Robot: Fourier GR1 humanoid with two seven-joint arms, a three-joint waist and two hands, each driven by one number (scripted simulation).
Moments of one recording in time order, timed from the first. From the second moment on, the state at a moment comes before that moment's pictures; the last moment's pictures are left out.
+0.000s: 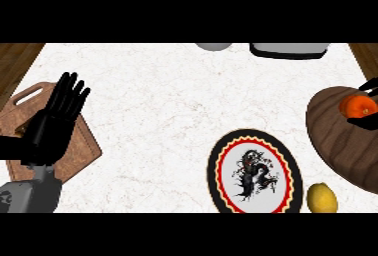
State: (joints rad) left arm -0.17 0.23 0.08 -1.57 0.33 -0.06 0.03; right arm -0.62 -0.71 -0.07 -0.58 0.51 0.01 -0.14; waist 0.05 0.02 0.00
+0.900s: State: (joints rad) left arm -0.15 0.23 0.09 -1.60 0.33 -0.05 0.05; right arm -0.74 -0.81 -0.47 -0.26 0.15 0.17 -0.47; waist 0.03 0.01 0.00
